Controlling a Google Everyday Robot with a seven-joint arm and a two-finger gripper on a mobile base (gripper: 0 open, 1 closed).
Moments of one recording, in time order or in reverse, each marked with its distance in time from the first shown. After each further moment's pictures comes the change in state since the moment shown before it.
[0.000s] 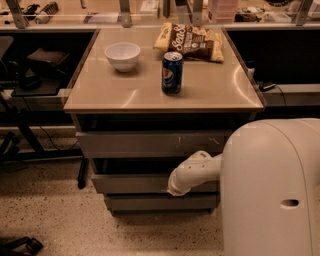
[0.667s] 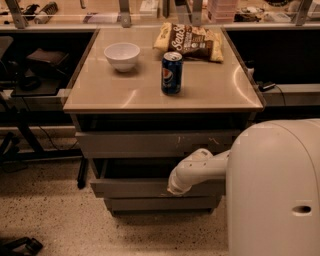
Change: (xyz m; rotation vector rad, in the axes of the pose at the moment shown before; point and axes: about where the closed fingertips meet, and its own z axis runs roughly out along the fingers) arm -0.004 -0.002 -0.013 0.000 0.000 0.000
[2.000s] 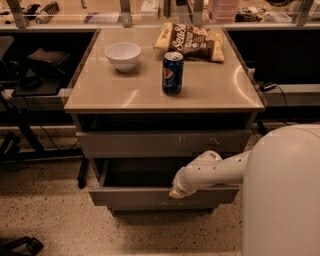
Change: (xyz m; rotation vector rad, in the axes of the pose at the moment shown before) arm 0.018 0.000 -0.022 0.039 -0.016 0.012
